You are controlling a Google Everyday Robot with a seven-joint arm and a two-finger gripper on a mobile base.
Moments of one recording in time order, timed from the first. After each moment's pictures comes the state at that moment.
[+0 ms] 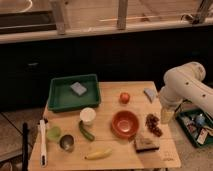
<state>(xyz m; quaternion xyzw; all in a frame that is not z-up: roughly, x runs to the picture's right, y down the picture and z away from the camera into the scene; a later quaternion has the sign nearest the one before) 0.284 0.106 0.684 -0.28 0.02 0.02 0.96</state>
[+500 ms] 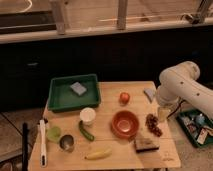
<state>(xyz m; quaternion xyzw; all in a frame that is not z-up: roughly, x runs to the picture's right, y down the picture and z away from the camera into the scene) 0.252 0.093 0.710 -0.27 0.02 0.00 0.96</state>
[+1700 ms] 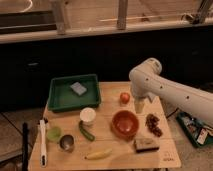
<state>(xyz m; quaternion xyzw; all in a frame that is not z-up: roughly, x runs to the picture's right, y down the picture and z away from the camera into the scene) 0.175 0.065 0.767 -0.25 0.00 -0.06 0.97</state>
